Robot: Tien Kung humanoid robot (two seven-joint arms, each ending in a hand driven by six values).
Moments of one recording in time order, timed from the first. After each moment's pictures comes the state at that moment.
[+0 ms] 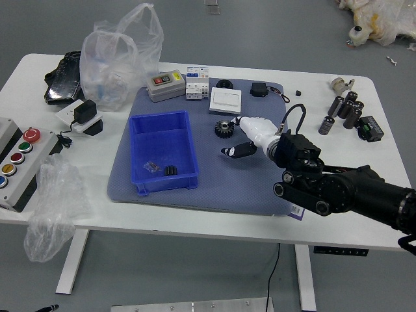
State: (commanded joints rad) left arm -0.21 0.18 -0.71 -0.26 0.76 -0.01 0.22; right arm 0.94 -0.19 0.11 0.88 -1.39 -0.31 -0.28
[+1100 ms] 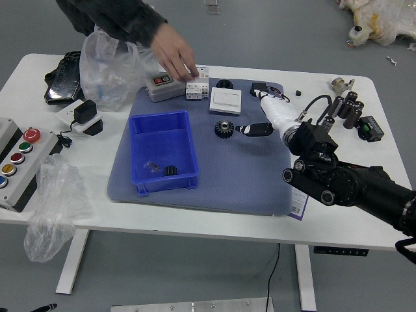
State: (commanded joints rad) left arm -0.21 0.18 -0.75 -0.27 0.80 -0.01 0.24; right arm 0.89 -0.19 0.30 0.77 -1.43 -0.38 -0.25
